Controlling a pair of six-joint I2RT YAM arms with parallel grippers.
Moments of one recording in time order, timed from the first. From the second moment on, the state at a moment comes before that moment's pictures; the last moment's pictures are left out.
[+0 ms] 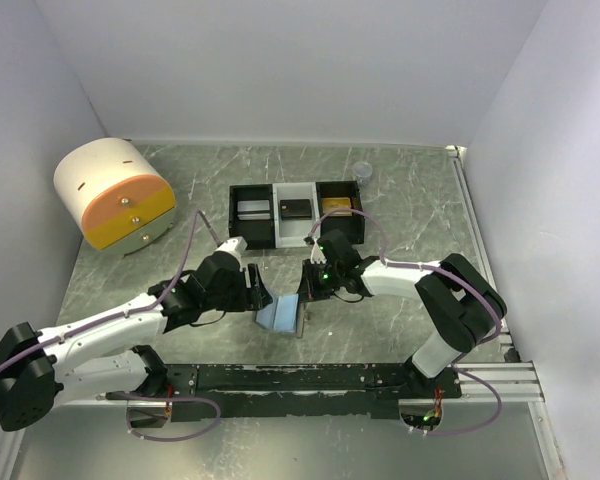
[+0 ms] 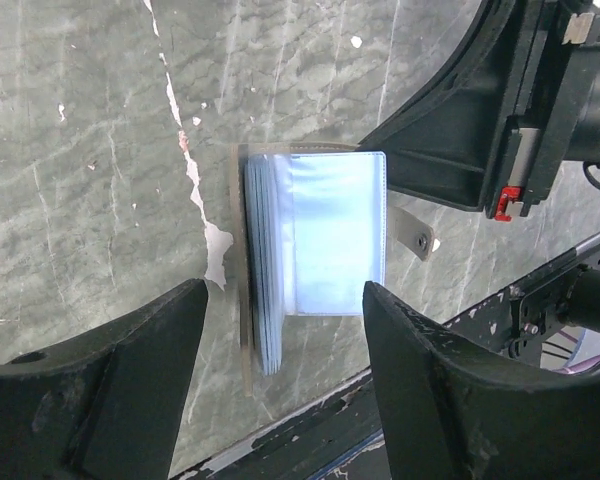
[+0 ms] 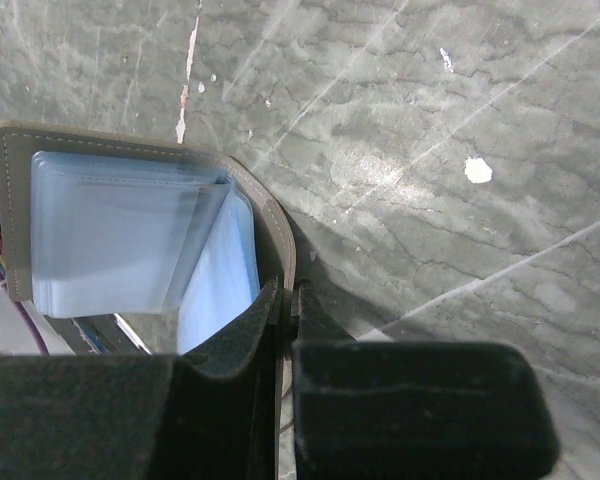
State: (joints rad) left arm -0.87 1.06 0.56 -0.24 -0.06 -0.82; right arm 0.68 1.61 0.69 0.02 -0.42 0.54
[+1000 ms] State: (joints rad) left arm -0.87 1.14 0.57 -0.27 -0.05 -0.83; right arm 0.68 1.60 0.76 -0.03 -0.47 0.54
